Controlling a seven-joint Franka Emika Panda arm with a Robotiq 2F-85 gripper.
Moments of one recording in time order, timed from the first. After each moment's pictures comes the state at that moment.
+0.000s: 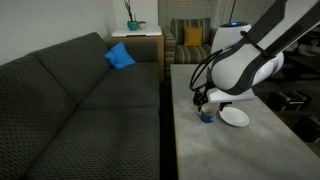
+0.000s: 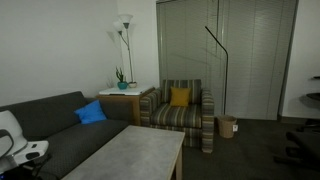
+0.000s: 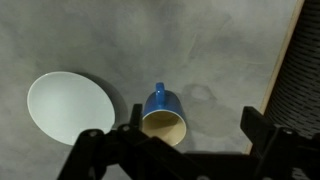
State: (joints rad) arm 0.39 1.31 -0.10 -1.33 0.01 2.76 0.51
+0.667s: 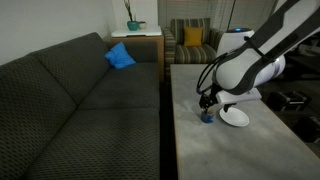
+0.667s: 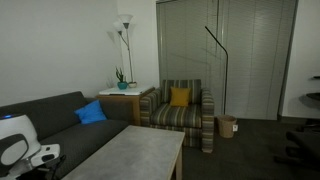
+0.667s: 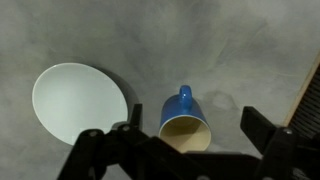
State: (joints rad) arm 0.31 1.38 -0.08 -1.25 0.01 2.71 0.35
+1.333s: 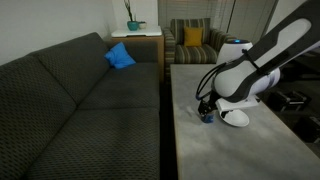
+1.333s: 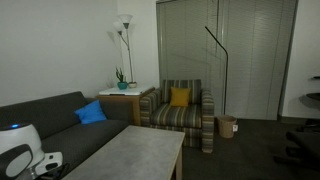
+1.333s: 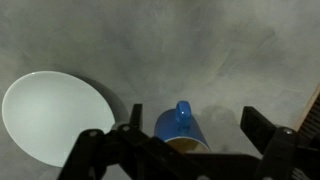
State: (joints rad) arm 0.27 1.48 -0.03 -1.13 0.00 2.69 0.28
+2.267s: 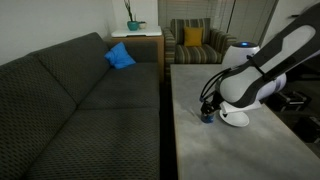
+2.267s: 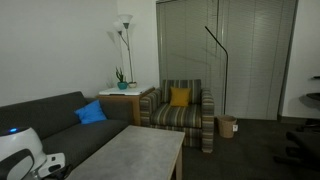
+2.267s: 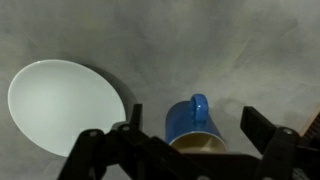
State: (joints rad) arm 0.26 1.49 -0.04 -1.17 0.00 2.80 0.26
